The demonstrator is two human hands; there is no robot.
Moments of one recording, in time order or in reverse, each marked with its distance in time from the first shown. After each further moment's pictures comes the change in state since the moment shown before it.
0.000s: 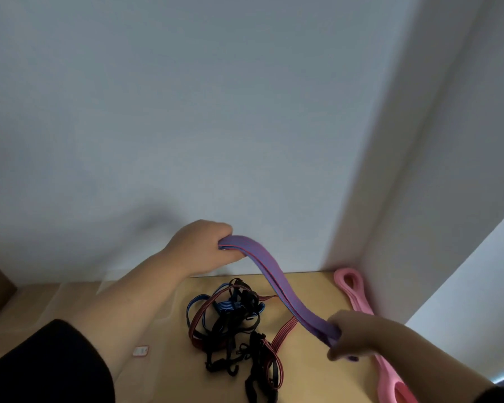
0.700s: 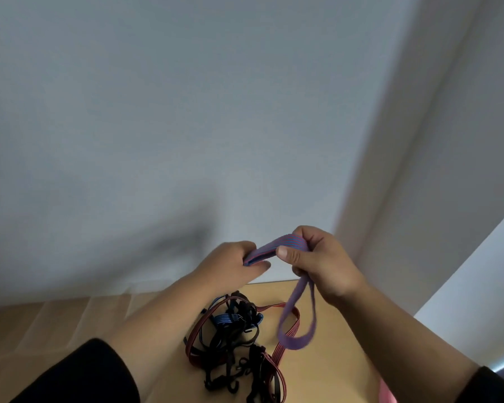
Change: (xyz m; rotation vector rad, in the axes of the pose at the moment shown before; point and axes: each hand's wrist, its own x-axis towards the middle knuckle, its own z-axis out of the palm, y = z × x) left_hand 0.021 0.016 0.047 -0.372 -0.056 -0.058; right_hand -0.026 -0.110 -0.093 1.210 0.597 -0.679
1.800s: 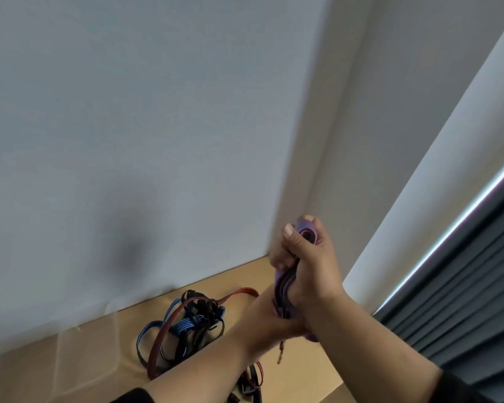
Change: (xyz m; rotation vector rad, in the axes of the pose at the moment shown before) left_hand -0.042 0.050 0.113 -0.977 -0.575 0.135; right_hand -0.030 0.008 0.025 0.558 0.547 -0.199
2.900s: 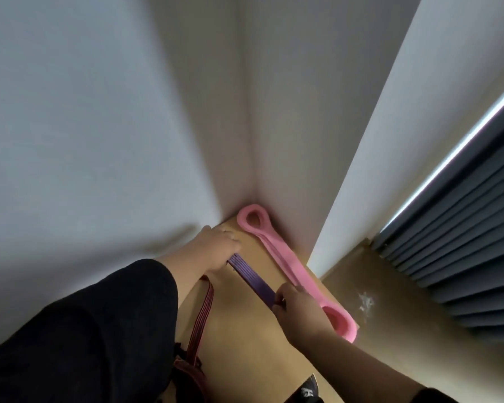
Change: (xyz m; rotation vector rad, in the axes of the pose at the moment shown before) left_hand 0.239 -0.152 -0.088 1.897 -0.575 -0.238; right_hand -0.005 0.077 -0.281 -1.450 -0.038 0.708
